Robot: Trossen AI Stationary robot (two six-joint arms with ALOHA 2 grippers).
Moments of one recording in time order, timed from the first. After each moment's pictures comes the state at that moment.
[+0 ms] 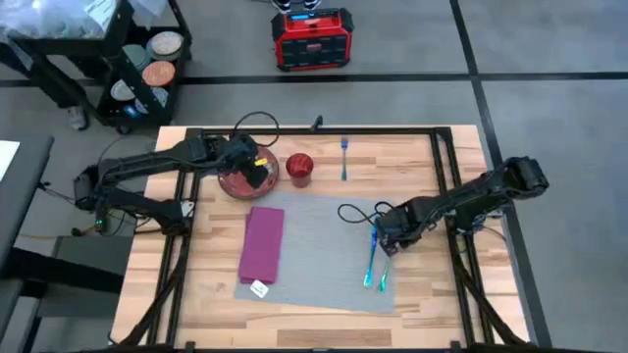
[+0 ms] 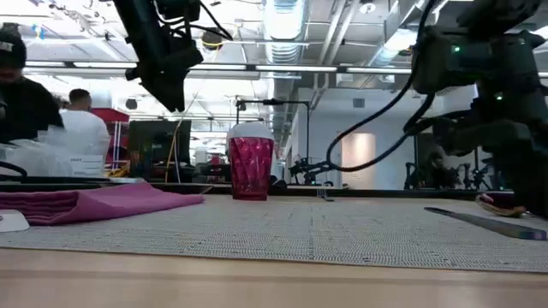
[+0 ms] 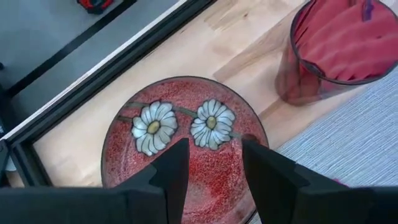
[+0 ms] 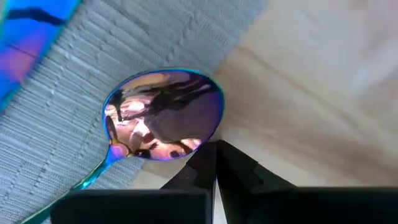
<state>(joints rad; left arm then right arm) 0.36 1.21 1.05 -0.91 -0.41 -0.42 0.13 1.50 0.64 -0.75 -0.03 1.15</state>
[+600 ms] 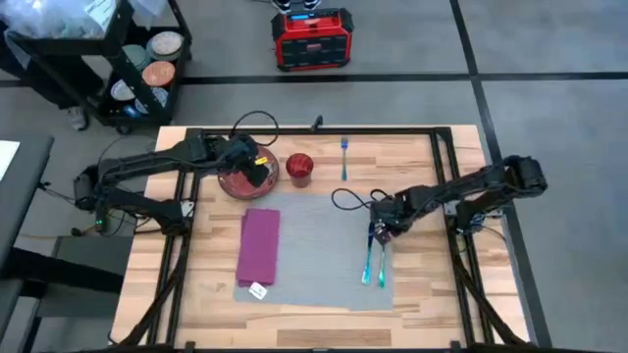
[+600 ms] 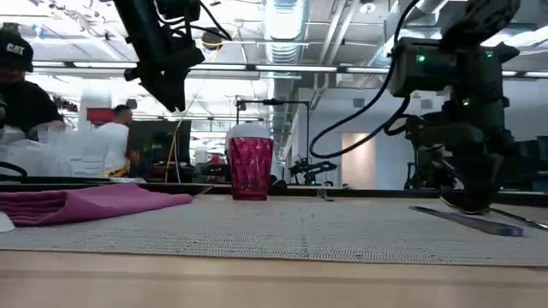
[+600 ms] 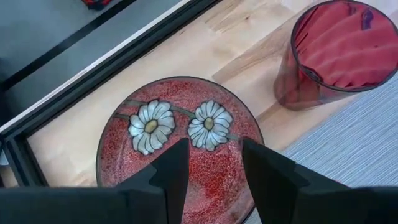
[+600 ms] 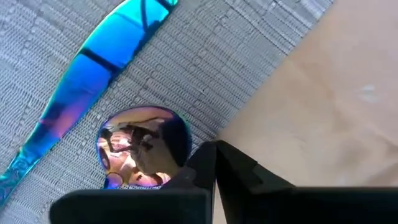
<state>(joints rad) 0.36 1.21 1.05 -0.90 -0.41 -0.46 0.00 1.50 0.67 -0.72 0.05 1.00</state>
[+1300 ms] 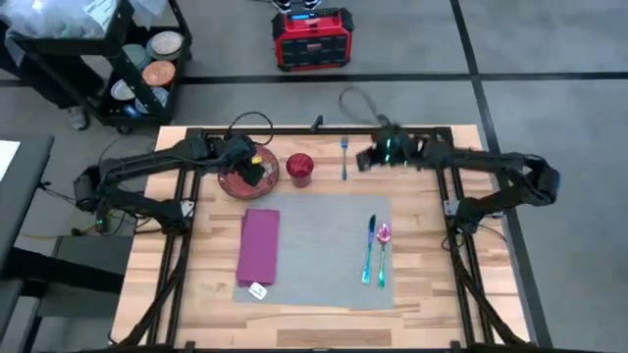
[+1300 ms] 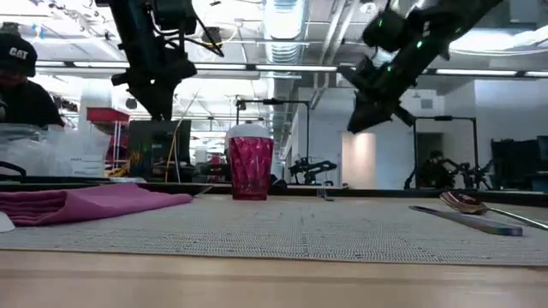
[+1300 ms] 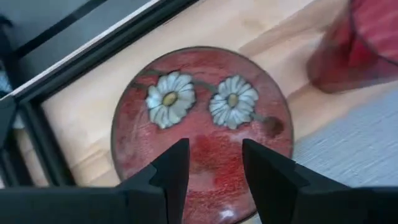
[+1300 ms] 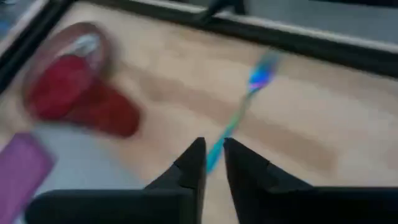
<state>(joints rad) 0.43 1.20 1.04 -0.98 -0.40 -0.50 -0.58 1.35 0.88 -0.28 0.05 0.53</state>
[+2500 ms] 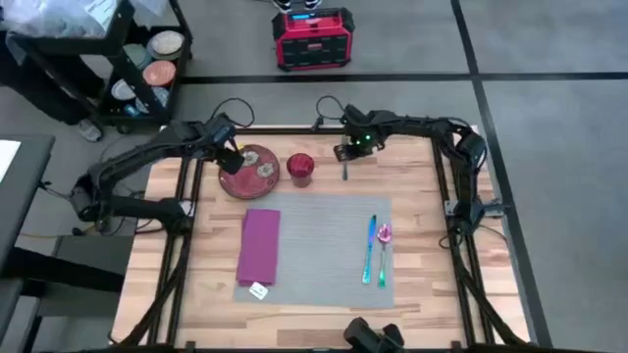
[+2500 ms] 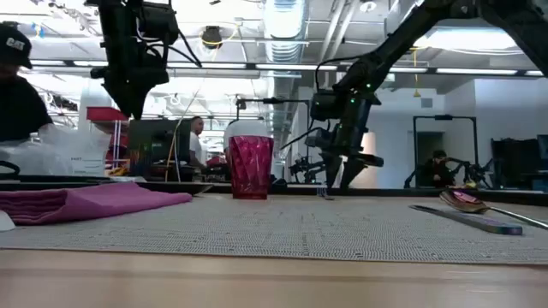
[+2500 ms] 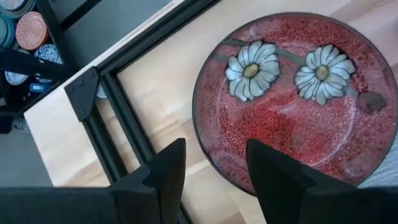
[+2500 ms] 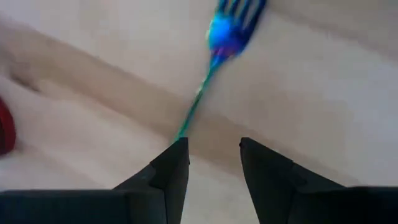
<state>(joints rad) 0.68 1.16 1.03 -1.13 -0.38 -0.28 -0.67 2.00 1.39 -0.65 -0.11 0.50</state>
